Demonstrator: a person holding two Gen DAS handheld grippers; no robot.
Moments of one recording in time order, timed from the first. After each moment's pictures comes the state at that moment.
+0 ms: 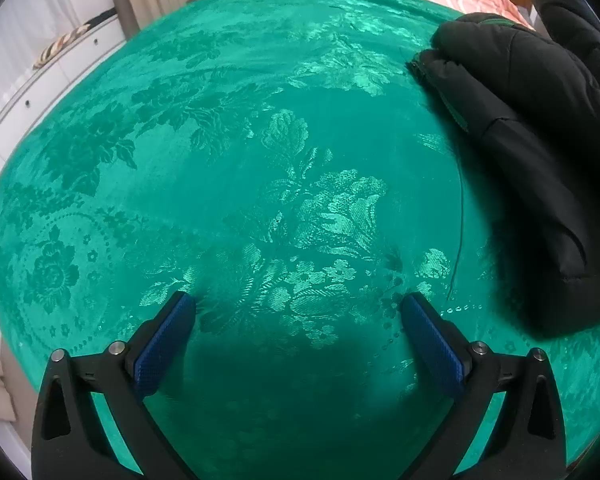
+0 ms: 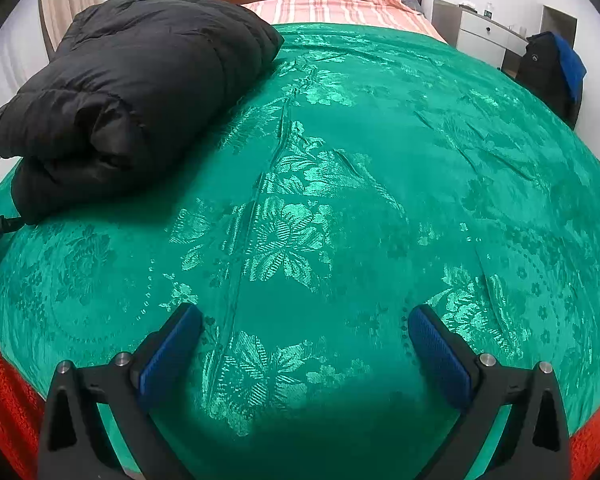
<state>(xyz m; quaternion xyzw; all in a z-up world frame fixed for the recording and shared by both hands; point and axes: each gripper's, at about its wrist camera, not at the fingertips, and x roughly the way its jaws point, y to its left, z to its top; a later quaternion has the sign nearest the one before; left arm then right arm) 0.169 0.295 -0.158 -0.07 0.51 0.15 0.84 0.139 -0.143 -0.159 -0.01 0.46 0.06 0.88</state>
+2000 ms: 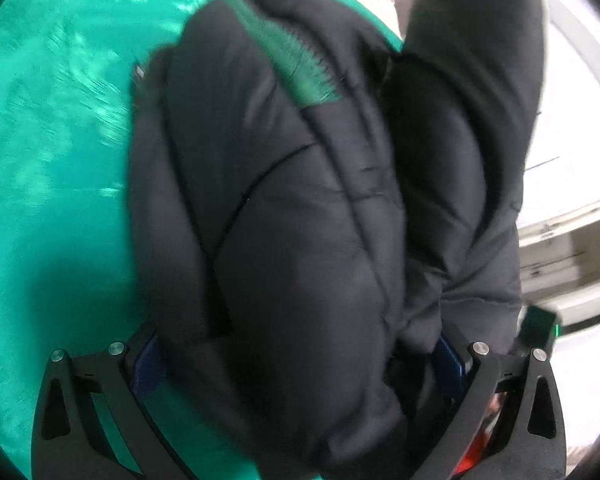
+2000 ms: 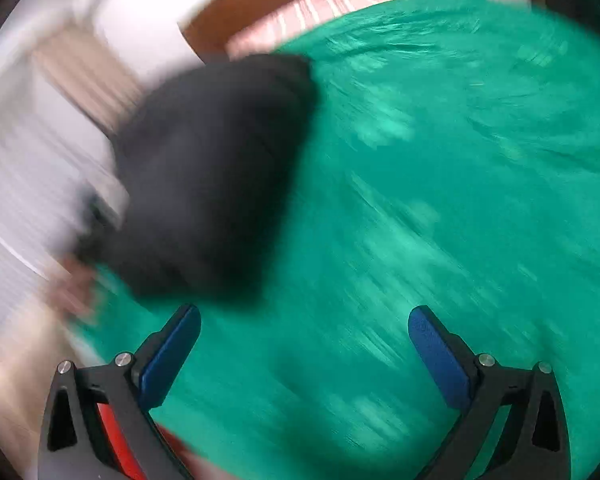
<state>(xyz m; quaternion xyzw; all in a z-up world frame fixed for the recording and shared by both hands) 0.295 0.250 -0.148 -0.26 0.56 -0.23 0.75 0.227 -0.187 -0.123 0.30 0.45 0.25 0.80</state>
